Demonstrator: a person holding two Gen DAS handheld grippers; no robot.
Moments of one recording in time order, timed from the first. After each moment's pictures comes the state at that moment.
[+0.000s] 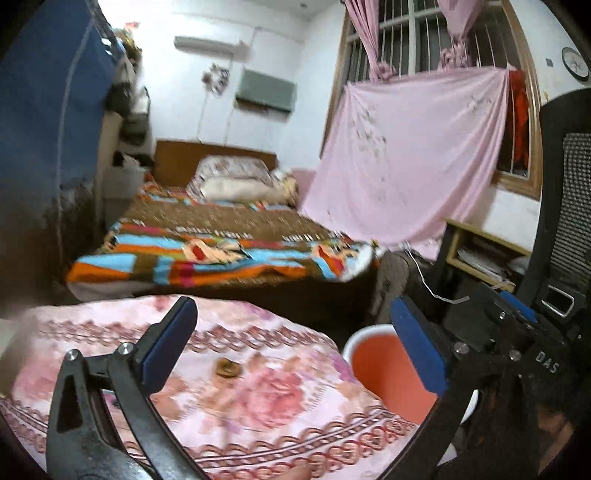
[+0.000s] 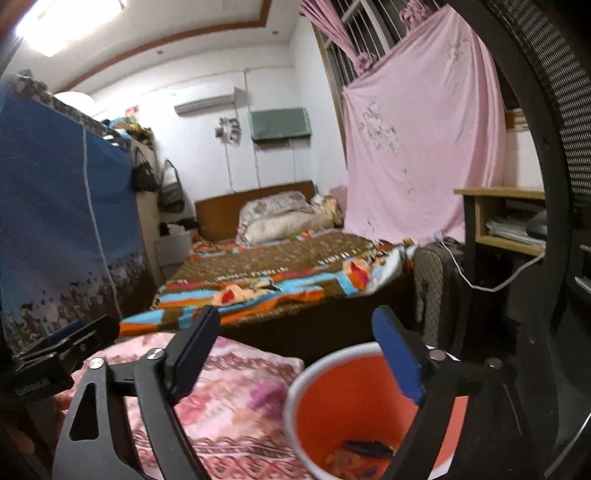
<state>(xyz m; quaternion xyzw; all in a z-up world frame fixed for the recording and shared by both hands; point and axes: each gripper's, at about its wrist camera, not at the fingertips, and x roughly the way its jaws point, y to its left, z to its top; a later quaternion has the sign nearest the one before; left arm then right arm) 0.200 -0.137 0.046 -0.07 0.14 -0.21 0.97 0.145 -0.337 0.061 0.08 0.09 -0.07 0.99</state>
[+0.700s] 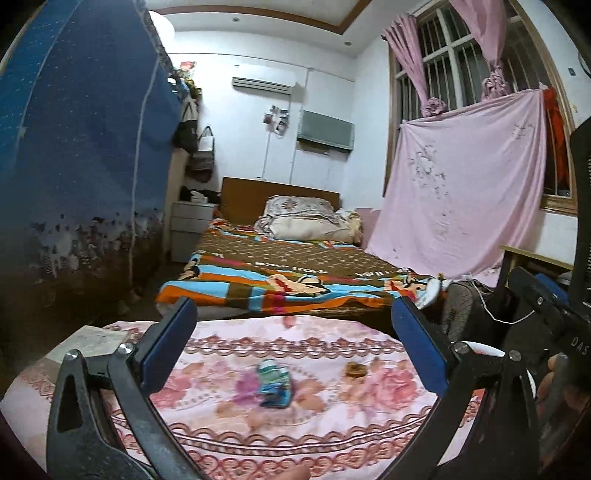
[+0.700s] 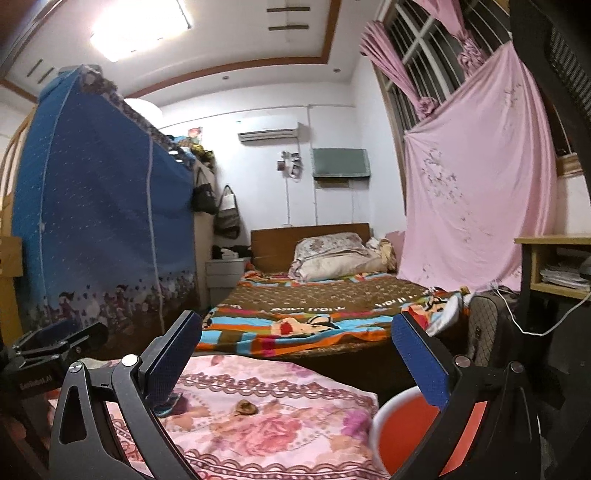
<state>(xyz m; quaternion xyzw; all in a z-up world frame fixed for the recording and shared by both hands) 0.172 -0.028 0.029 -0.07 0.07 -0.08 0.99 0.143 -0.248 0.058 0.02 0.01 0.03 1.00</state>
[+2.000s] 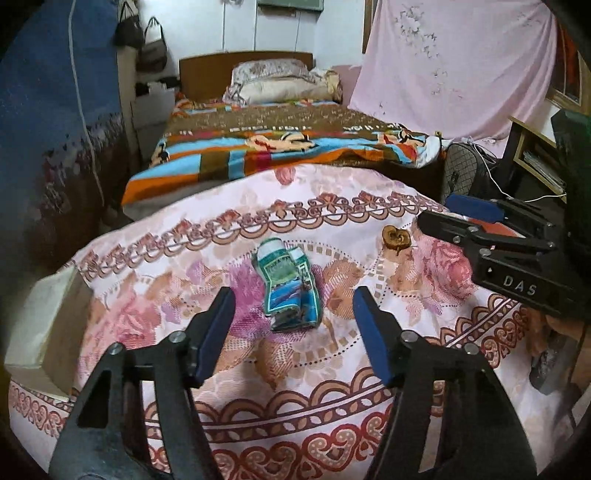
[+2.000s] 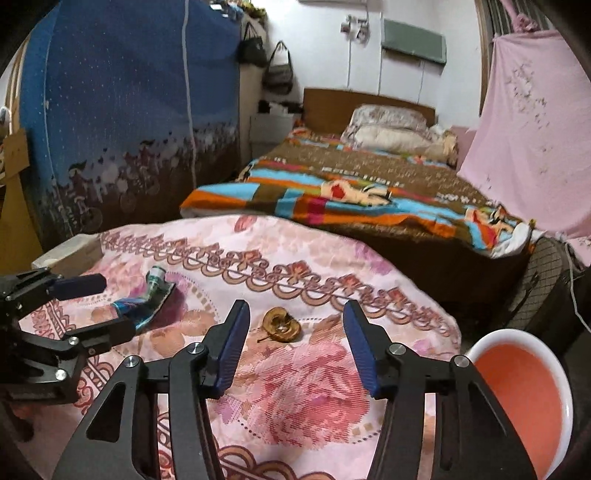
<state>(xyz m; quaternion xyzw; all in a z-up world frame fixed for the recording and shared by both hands) 0.258 -0.041 -0.034 0.03 0.35 -0.15 0.92 0.282 -0.196 -0.014 -0.06 0.30 0.12 0.94</state>
